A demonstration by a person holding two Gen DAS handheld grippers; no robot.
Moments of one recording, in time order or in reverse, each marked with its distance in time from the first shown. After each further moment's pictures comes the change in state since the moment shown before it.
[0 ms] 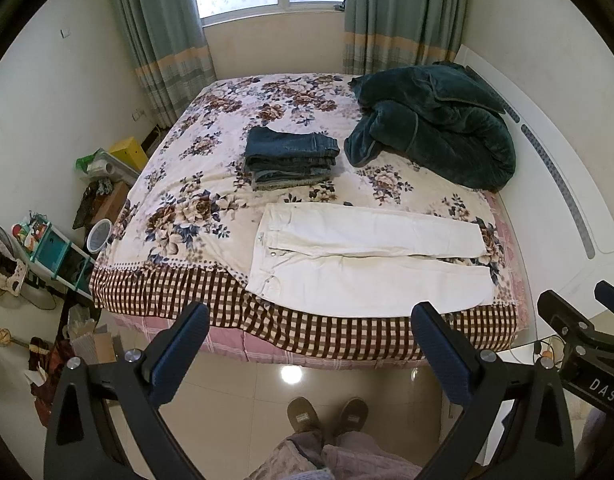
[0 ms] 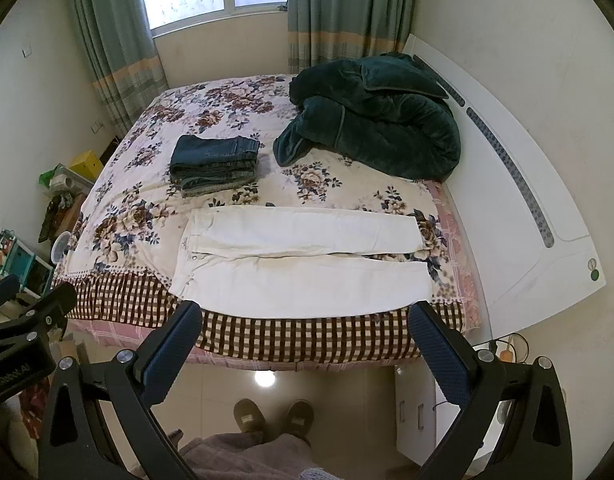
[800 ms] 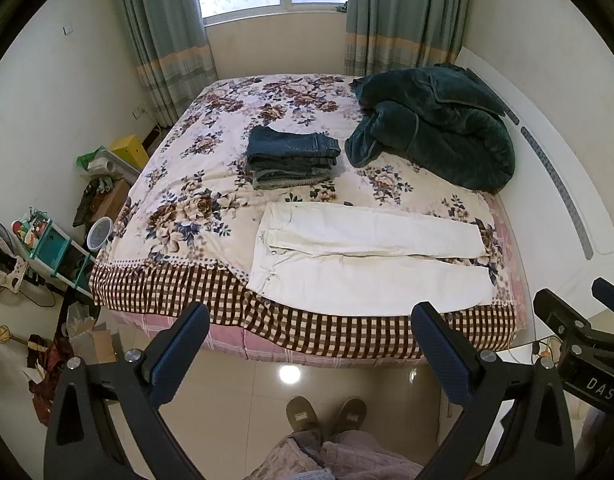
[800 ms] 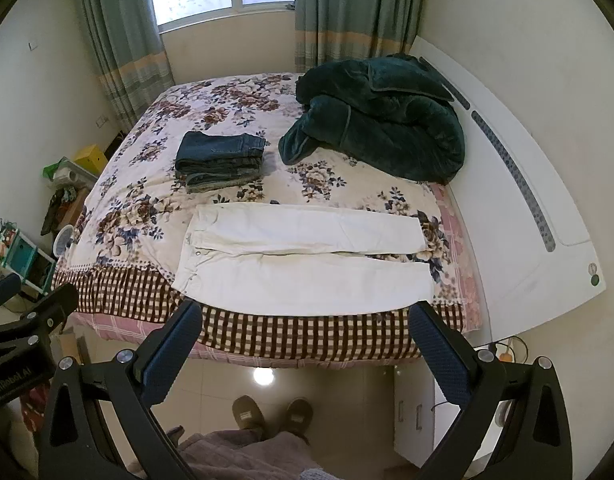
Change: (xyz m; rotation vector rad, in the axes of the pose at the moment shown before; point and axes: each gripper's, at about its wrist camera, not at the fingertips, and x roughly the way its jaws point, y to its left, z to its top) left arm -0.004 0.007 0.000 -0.006 0.006 -0.010; right arm -0.005 0.007 -0.014 -0.013 0.008 0.009
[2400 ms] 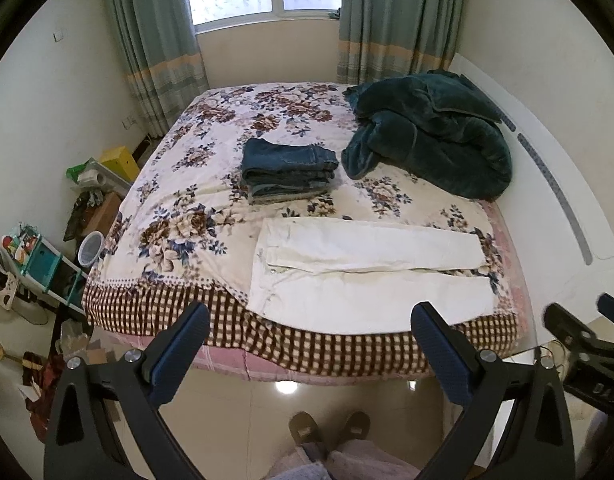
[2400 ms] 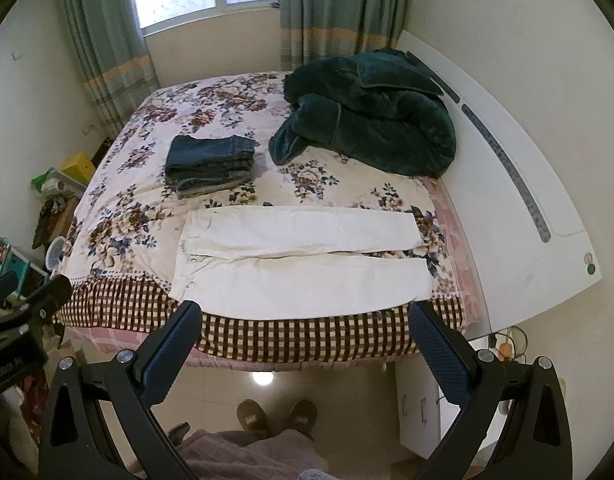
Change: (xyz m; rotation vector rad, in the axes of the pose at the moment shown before) left arm 0.037 0.008 0.037 0.014 -0.037 -0.022; right arm 0.018 0.014 0.035 0.058 0.021 -0.058
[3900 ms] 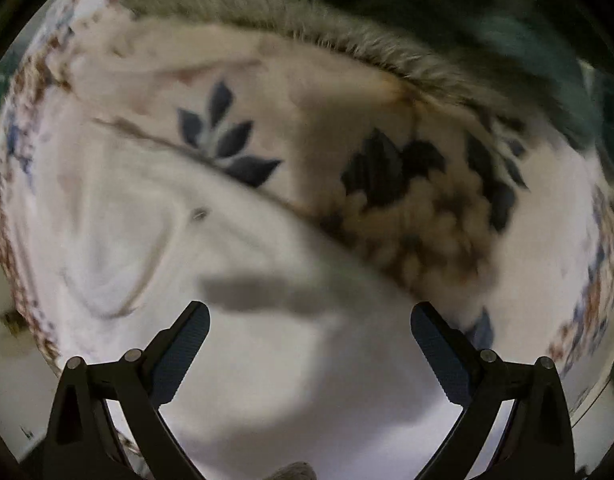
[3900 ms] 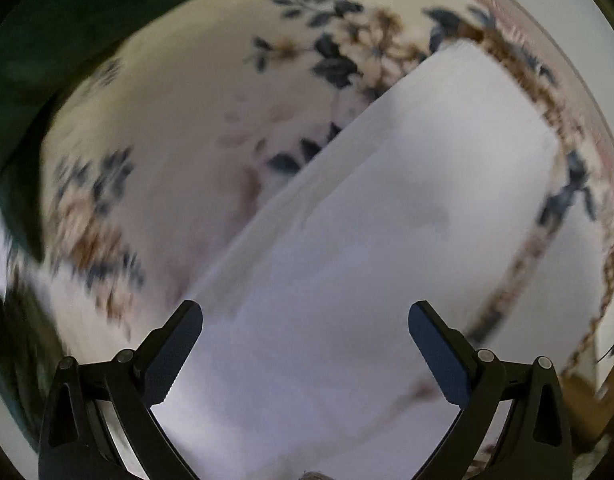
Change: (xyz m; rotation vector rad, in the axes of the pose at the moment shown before) left arm 0.765 0.013 0.105 -0.620 0.779 0.188; right arm 0.900 -0.223 0.157 0.861 0.585 -0.098
